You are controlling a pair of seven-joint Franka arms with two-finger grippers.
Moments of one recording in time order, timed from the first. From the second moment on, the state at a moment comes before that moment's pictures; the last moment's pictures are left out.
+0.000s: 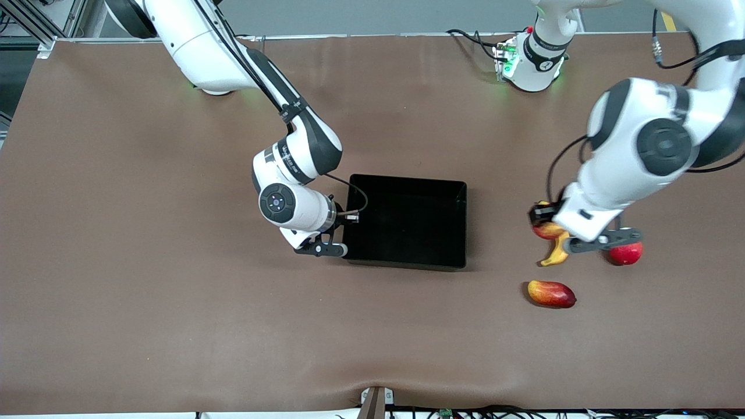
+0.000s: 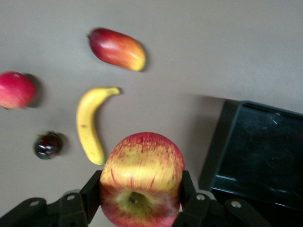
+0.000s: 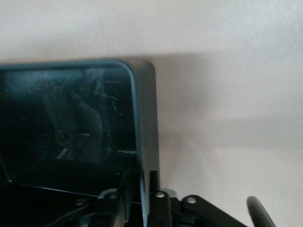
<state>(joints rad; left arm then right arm) -0.02 0.32 -0.33 -1.61 0.12 1.83 -0.54 0.54 0.70 0.03 -1.44 0.36 2.10 0.48</state>
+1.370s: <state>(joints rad) -0.33 0.70 -0.33 -1.61 0.21 2.02 -0.89 -0.05 0.37 -0.04 -1.19 0.13 1.48 0.12</state>
